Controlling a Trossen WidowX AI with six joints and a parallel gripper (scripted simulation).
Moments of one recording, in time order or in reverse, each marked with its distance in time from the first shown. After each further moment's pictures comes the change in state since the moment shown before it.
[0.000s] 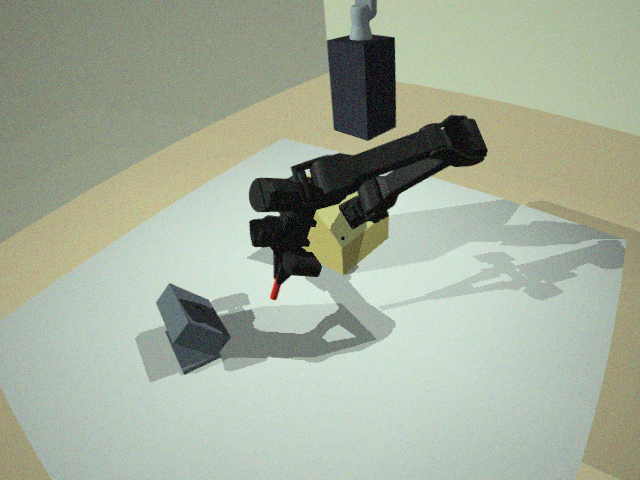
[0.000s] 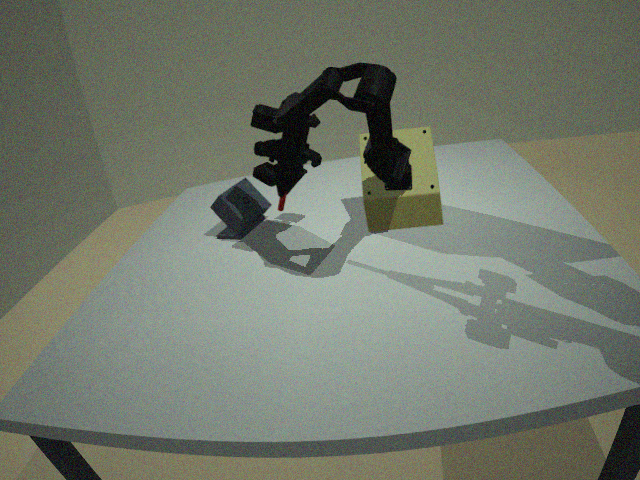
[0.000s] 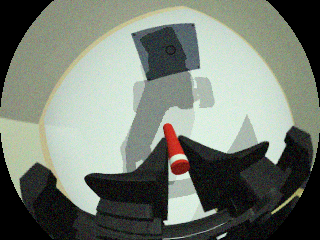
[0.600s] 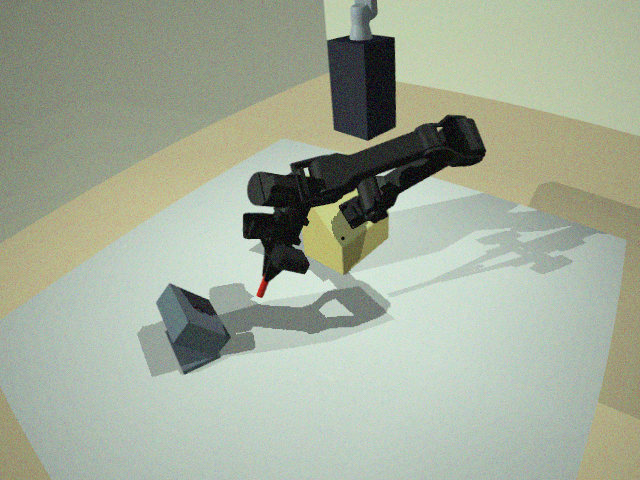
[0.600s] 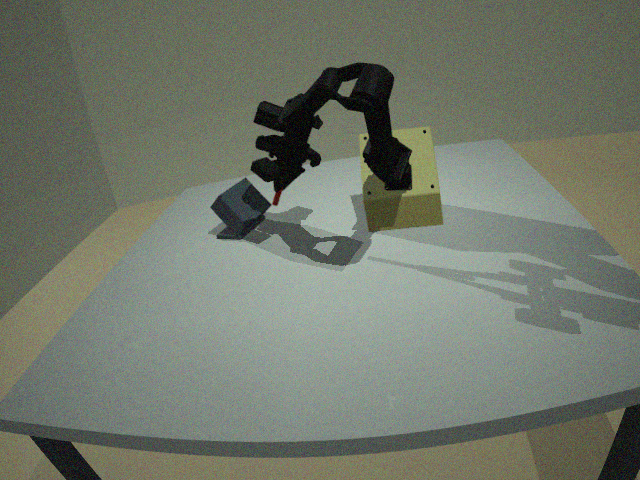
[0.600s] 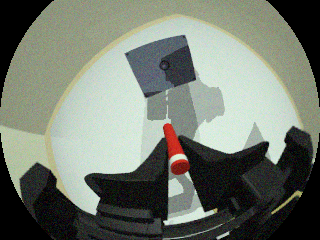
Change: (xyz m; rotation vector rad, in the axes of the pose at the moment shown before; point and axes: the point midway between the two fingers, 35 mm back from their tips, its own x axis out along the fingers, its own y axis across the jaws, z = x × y) arm 0.002 -0.011 0.019 0.073 -0.104 0.023
